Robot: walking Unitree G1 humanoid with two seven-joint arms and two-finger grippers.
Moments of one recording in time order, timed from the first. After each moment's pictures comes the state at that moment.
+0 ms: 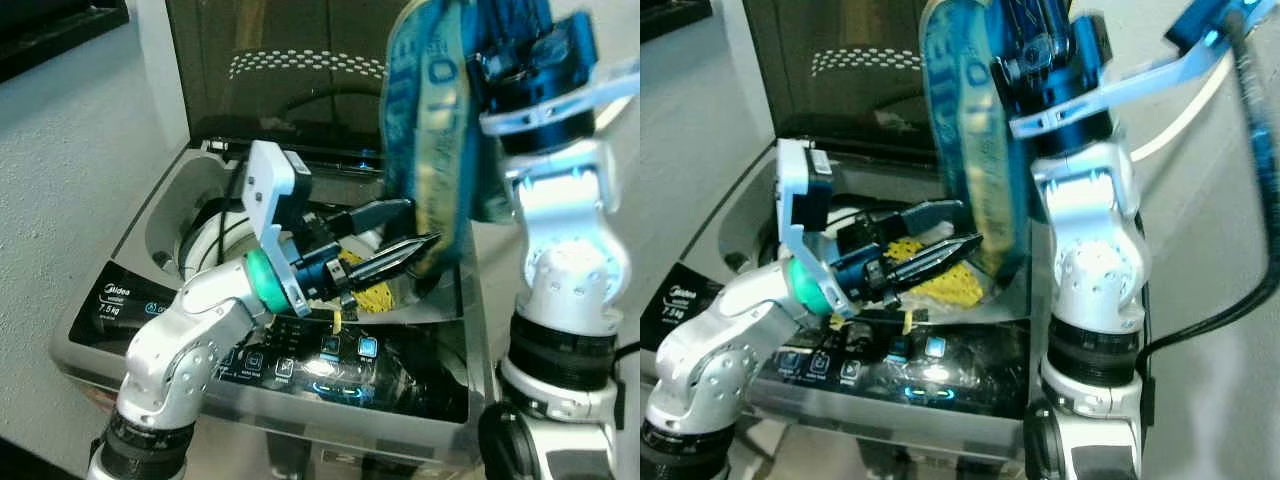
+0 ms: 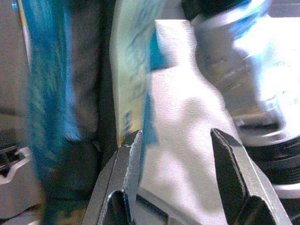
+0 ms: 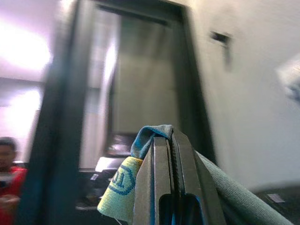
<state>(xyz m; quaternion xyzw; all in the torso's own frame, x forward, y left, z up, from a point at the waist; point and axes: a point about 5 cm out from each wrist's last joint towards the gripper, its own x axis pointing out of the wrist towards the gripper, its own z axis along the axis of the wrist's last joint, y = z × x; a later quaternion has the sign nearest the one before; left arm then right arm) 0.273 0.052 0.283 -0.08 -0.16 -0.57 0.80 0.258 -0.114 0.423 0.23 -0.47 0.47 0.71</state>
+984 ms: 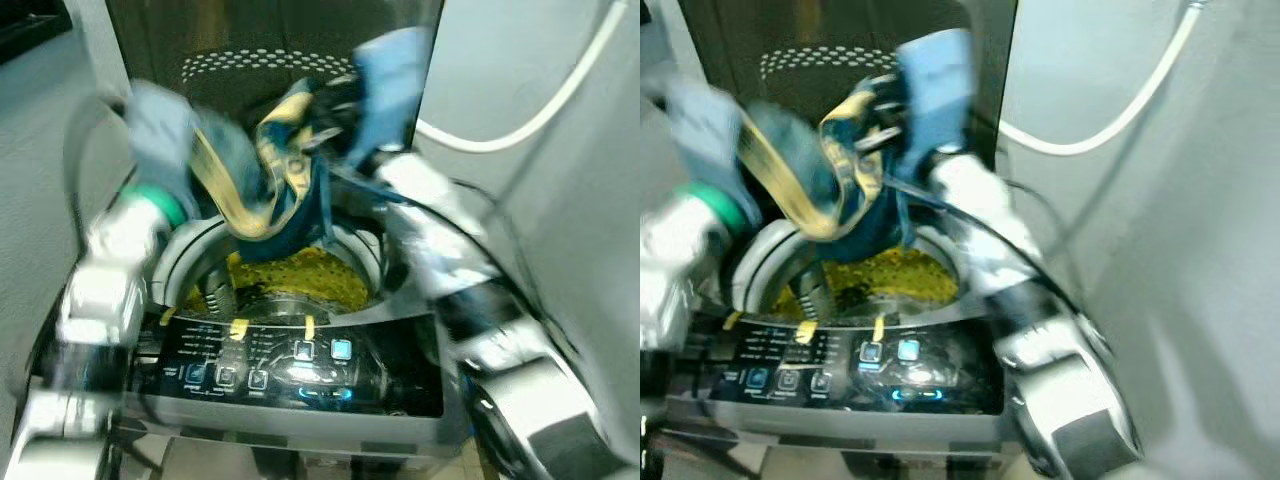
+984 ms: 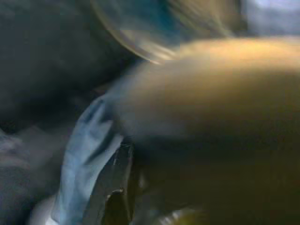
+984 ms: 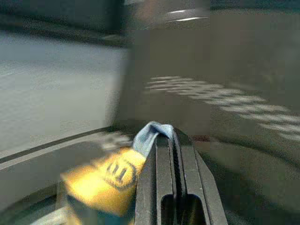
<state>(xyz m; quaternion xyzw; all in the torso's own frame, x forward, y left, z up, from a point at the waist) 0.331 0.156 0.223 0.11 -0.06 -0.24 0.96 0.362 0.017 0.324 -0.10 -0.23 0.34 0.91</state>
